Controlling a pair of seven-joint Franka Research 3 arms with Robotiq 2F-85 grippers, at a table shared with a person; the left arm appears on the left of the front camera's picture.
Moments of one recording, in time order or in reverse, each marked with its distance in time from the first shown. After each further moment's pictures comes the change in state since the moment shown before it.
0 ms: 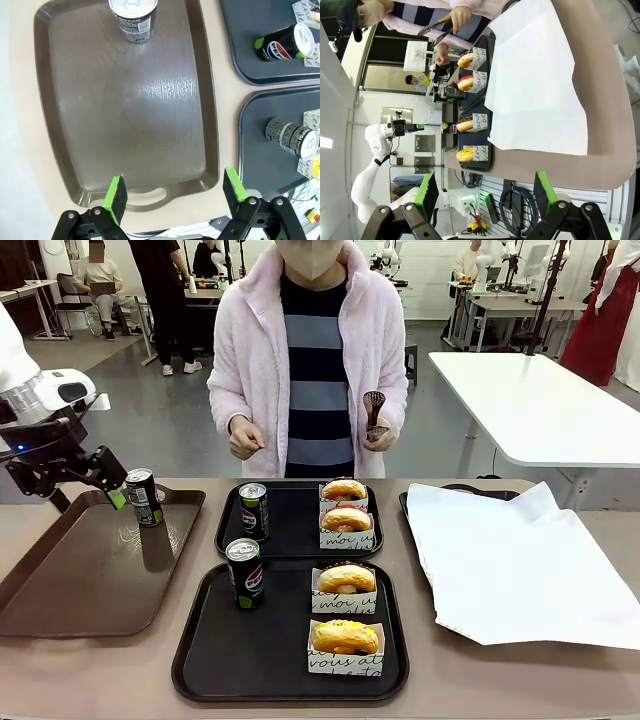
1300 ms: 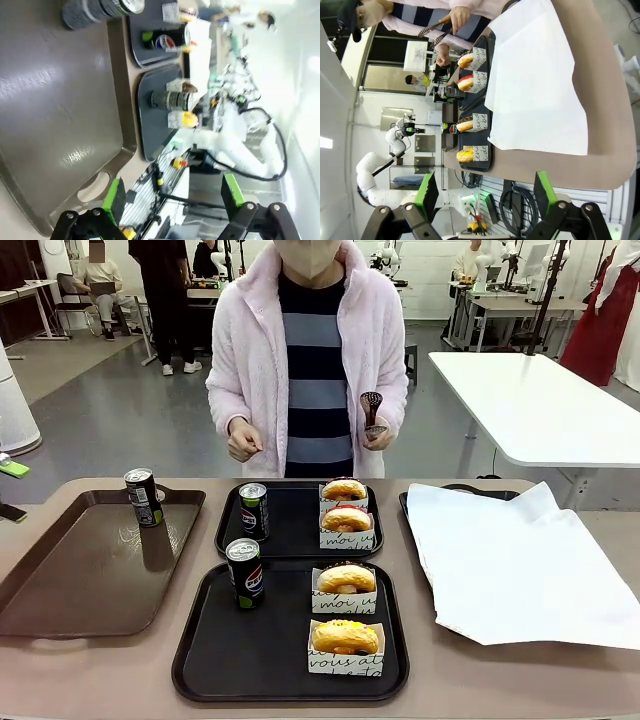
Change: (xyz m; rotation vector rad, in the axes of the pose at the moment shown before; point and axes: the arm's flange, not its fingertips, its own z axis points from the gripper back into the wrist) left arm 0.007 0.237 -0.048 -1.055 0.142 0.082; right arm 0.000 0.000 0.000 0.000 -0.001 0.000
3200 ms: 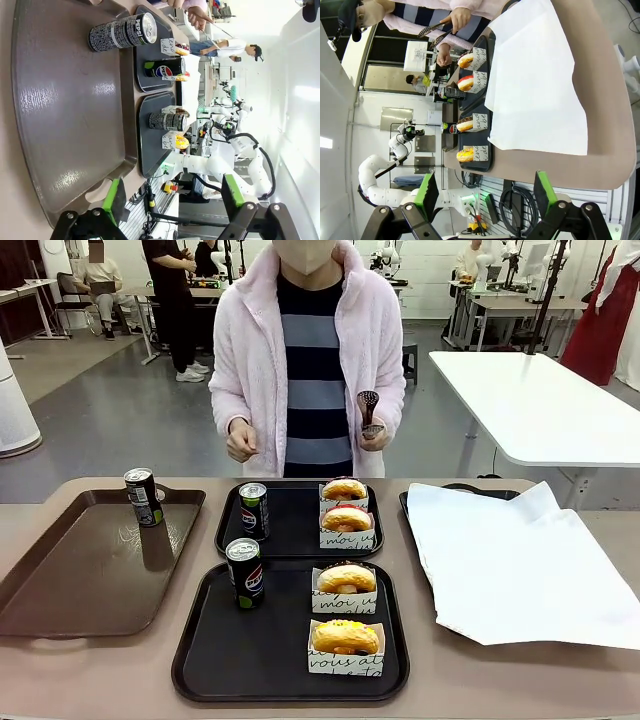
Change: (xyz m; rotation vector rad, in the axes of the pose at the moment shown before) left arm -0.024 0.022 0.046 -0.059 -0.166 0.031; right arm 0.000 0.000 0.000 0.000 0.000 0.000
